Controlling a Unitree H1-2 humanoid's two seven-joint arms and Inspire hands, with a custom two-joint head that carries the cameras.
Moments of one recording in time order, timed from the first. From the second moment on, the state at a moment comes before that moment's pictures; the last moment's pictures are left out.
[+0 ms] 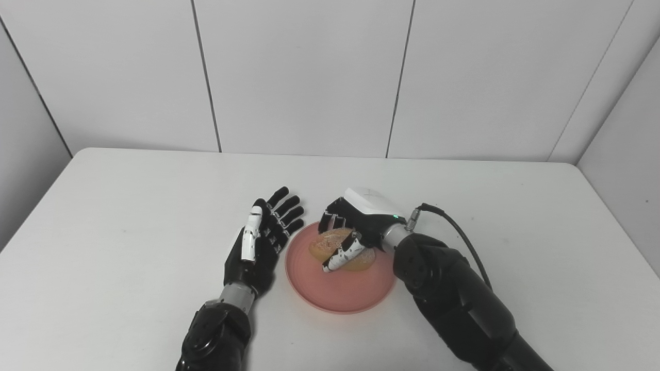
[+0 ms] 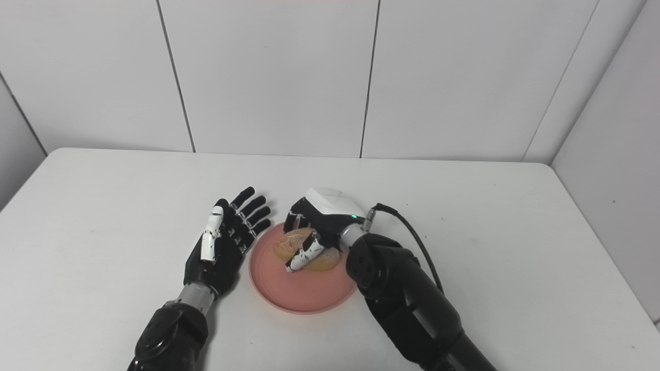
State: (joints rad) left arm -0.37 -0.06 0.07 0.22 -0.35 0.16 -0.17; right arm -0.67 -0.18 0.48 0.06 -0.74 0.45 0.46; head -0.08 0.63
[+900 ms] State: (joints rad) left arm -0.37 -0.07 0.07 0.22 -0.33 0.16 -0.17; right arm -0.64 -0.19 0.51 0.09 -0.76 0.40 0.42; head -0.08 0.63
